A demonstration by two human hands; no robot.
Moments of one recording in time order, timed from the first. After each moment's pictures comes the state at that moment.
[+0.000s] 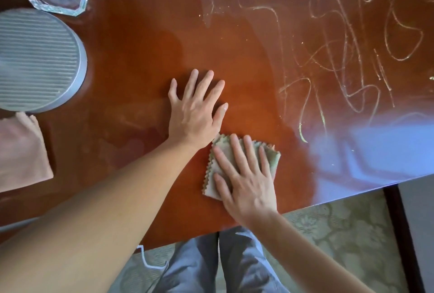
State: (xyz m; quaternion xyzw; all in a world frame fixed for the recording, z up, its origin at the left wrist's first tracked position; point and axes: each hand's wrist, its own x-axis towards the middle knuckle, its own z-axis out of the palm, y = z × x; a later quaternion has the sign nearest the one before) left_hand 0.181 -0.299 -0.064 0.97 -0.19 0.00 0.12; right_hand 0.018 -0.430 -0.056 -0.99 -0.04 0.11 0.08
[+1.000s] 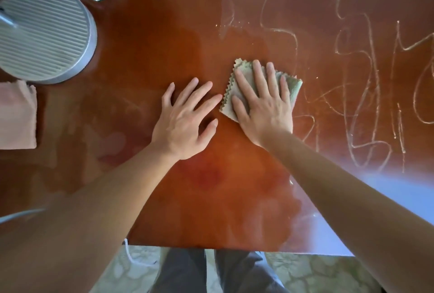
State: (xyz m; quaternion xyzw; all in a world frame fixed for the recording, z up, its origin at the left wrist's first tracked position) left_hand 0.181 -0.303 -0.064 0.98 -0.16 0.01 0.12; right_hand 0.221 -0.512 -0.057 -0.99 -0.12 0.11 0.05
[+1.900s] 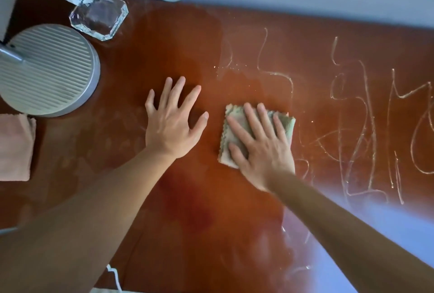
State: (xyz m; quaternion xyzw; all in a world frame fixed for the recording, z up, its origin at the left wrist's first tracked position) left_hand 0.250 -0.300 -0.063 1.00 0.01 0.01 0.09; right_hand 0.233 -0.534 -0.055 -0.97 -0.22 0.13 0.03
